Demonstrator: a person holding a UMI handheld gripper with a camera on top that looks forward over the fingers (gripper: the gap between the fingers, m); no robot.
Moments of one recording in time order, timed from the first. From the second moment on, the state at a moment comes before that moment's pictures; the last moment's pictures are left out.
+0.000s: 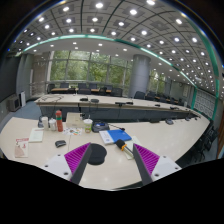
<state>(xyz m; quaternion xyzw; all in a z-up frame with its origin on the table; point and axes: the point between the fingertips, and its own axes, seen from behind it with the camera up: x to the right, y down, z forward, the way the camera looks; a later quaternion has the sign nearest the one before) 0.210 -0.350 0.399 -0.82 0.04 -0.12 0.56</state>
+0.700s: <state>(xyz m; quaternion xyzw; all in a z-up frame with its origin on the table) 0.012 -0.211 0.086 -0.90 -0.02 -0.01 0.43</state>
